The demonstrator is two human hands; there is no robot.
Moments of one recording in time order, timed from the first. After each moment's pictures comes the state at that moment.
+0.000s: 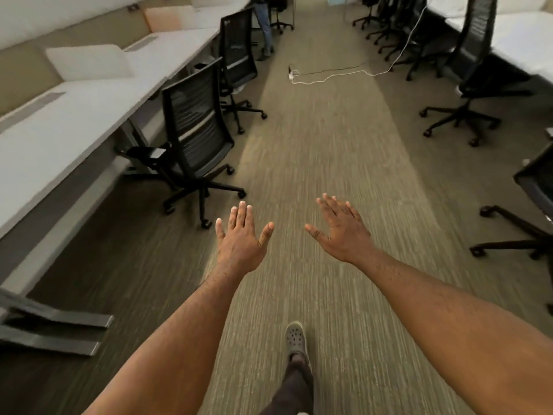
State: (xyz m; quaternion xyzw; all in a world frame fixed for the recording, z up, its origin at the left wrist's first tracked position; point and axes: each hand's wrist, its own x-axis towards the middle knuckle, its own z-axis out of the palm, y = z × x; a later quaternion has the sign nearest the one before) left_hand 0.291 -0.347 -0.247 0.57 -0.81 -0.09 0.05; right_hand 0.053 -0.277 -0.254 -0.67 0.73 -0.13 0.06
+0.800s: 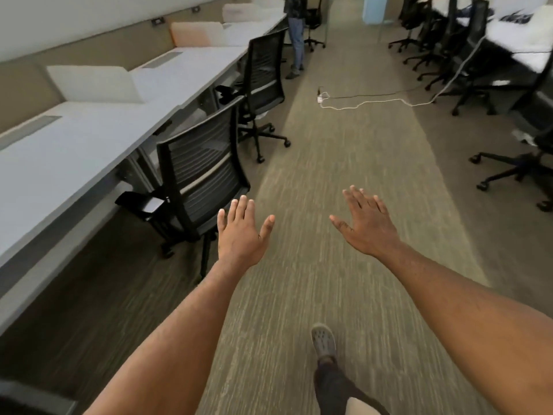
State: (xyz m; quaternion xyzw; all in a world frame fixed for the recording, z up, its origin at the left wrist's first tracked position) left_hand 0.192 -0.789 -0.225 0.60 -0.79 -0.05 0.14; right_hand -0.091 -0.740 -0.235 -0.67 0.74 -0.12 0.01
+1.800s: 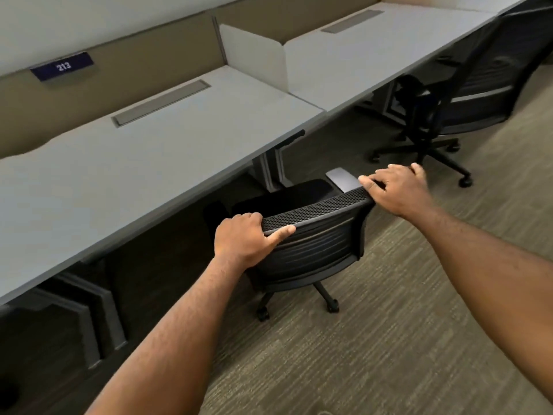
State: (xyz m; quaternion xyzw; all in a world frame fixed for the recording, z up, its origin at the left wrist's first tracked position) left_hand 0.306 -1.247 -0.199 0.82 -0.57 0.03 -0.01; right_hand 0.048 -1.465 -0.222 -0.85 0.51 -0.13 0.05
